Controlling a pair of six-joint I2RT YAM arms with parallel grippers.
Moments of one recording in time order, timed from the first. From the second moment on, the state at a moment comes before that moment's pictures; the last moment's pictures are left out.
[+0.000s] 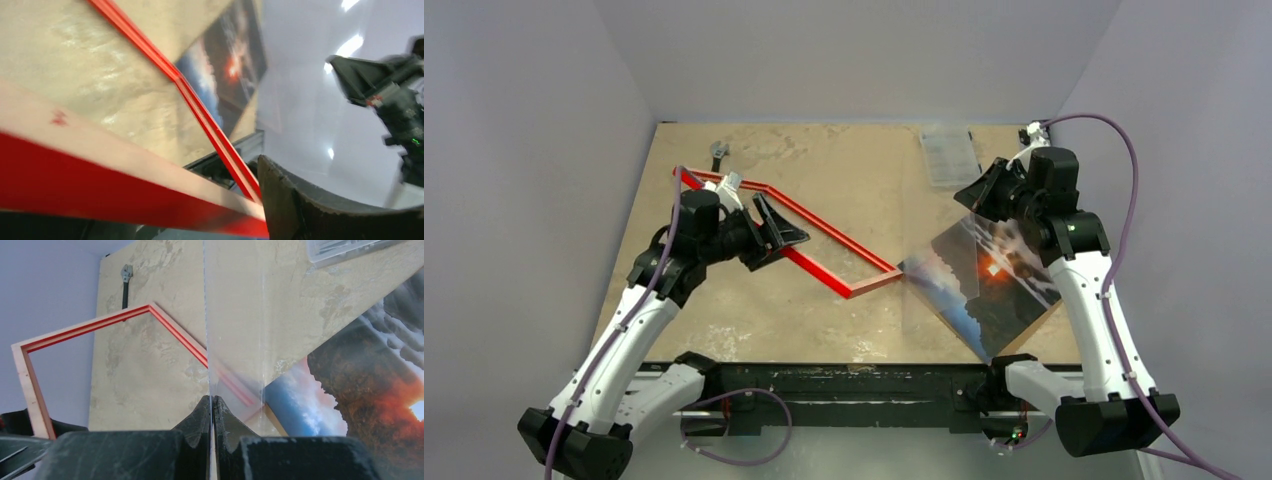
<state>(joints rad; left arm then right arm) -0.36 0.91 0.97 -0.56 0.45 -0.94 0.11 1.08 1.24 -0.68 -0.28 0.57</state>
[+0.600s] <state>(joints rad) -0.26 0.94 0.82 -0.66 0.41 -0.90 0.11 1.08 1.25 -0.68 -0.29 0.57</state>
